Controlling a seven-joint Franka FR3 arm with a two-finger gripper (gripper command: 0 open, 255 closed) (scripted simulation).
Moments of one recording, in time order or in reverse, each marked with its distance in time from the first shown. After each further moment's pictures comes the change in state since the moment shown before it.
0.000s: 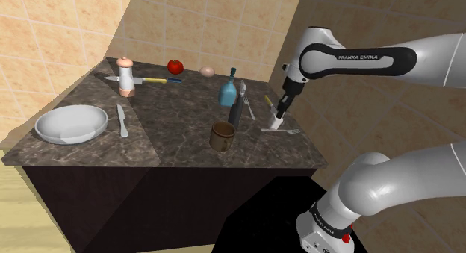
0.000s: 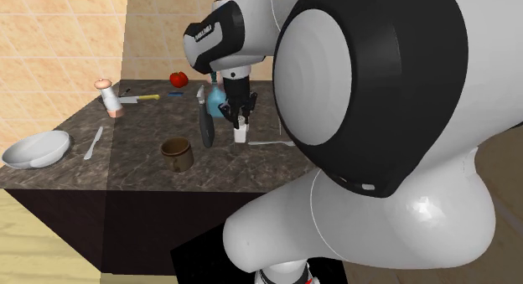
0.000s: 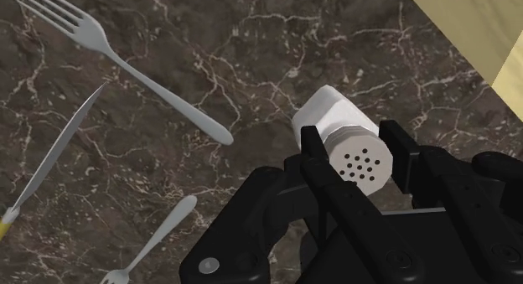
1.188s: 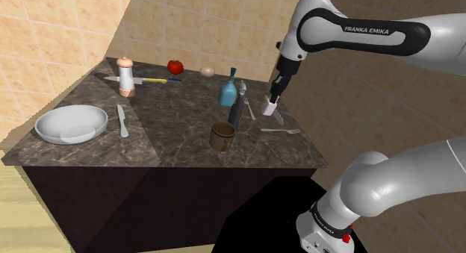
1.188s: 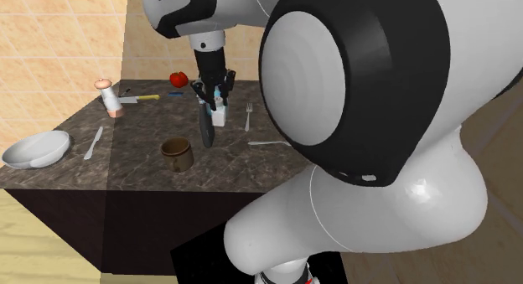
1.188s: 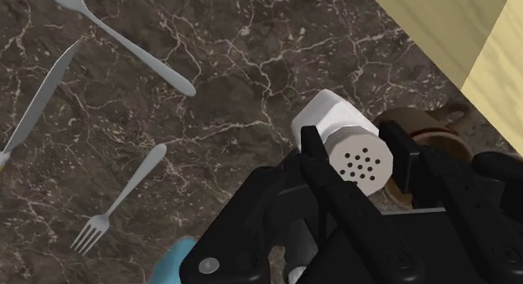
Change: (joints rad) arm 0.054 0.046 0.100 0.221 0.064 -0.182 0.102
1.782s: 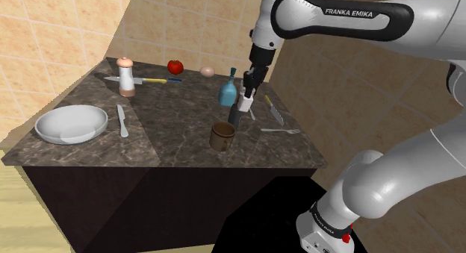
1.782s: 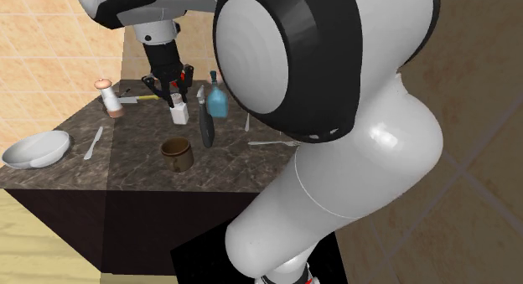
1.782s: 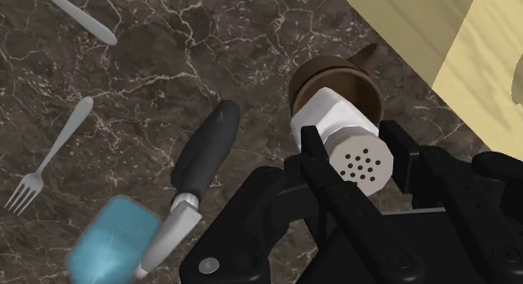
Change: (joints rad) arm 0.075 0.171 0.142 0.198 0.063 -0.032 0.191
